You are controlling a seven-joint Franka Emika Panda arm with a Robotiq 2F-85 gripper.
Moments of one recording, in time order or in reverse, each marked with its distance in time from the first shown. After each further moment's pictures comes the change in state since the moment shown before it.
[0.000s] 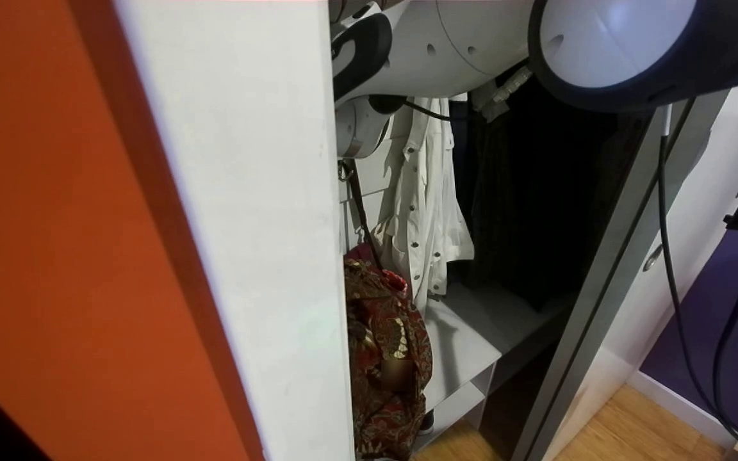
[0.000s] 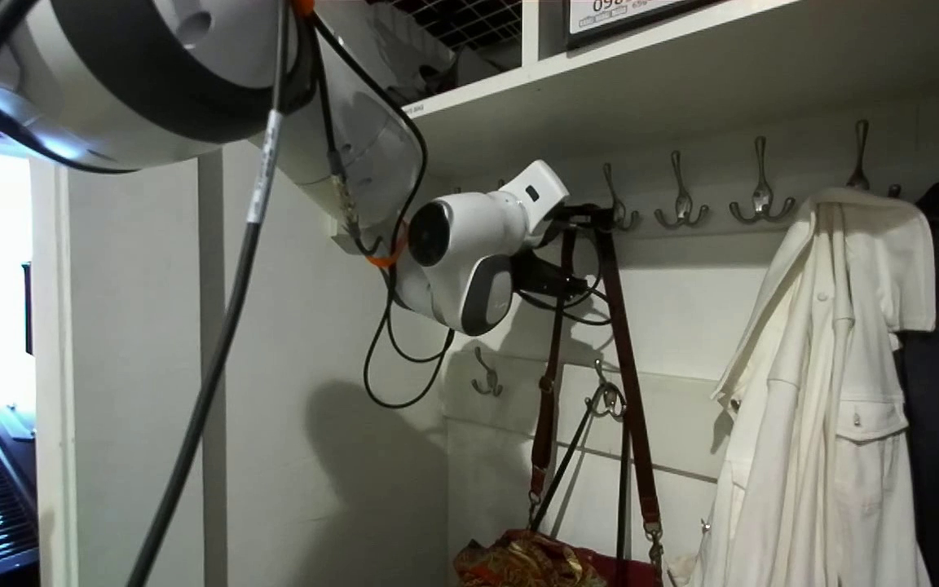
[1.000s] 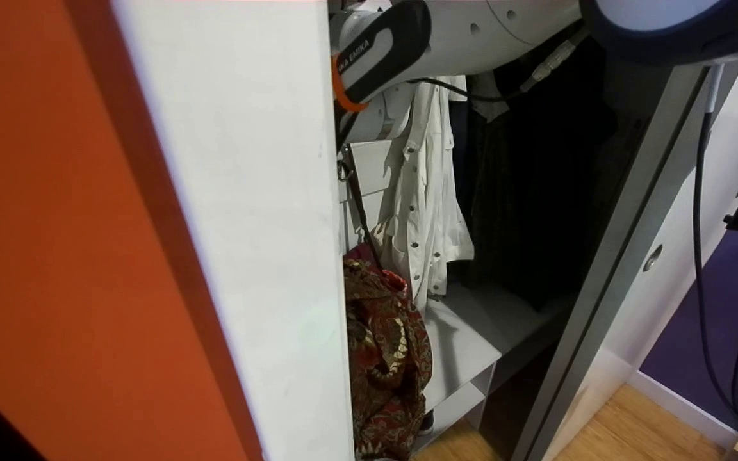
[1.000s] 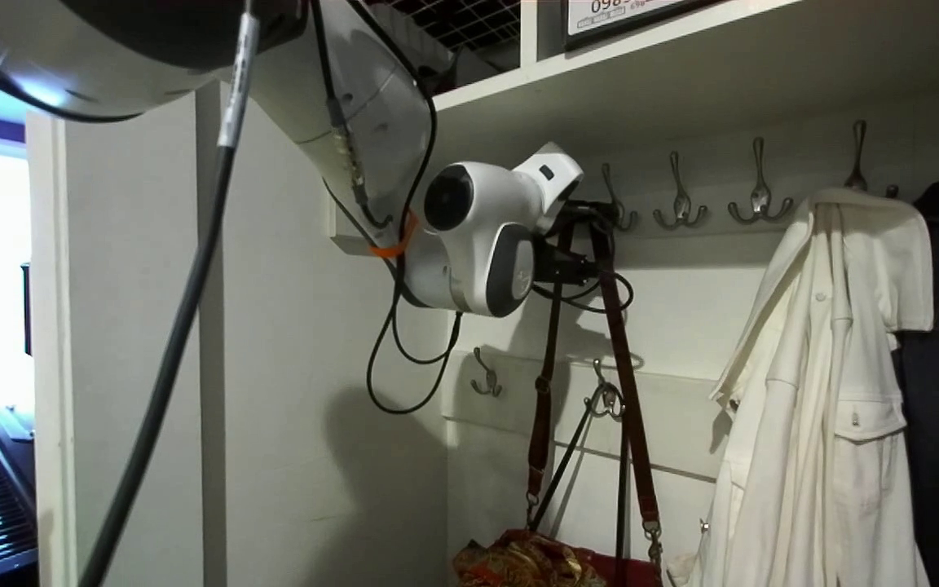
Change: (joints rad) arm -0.086 -0.097 0.029 -0.099 -0.236 -0.142 0.093
